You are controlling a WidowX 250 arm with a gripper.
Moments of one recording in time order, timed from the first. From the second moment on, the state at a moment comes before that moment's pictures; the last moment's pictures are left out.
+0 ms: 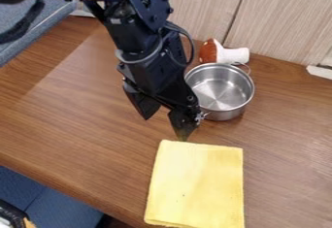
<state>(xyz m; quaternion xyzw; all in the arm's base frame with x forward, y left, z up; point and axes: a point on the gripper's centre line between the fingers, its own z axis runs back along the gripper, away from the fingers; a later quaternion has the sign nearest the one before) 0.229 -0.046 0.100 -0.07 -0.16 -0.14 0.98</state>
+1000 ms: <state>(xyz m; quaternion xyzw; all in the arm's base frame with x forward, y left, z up) 0.312 -0.021 0.105 -0.03 -0.15 -0.05 0.99</state>
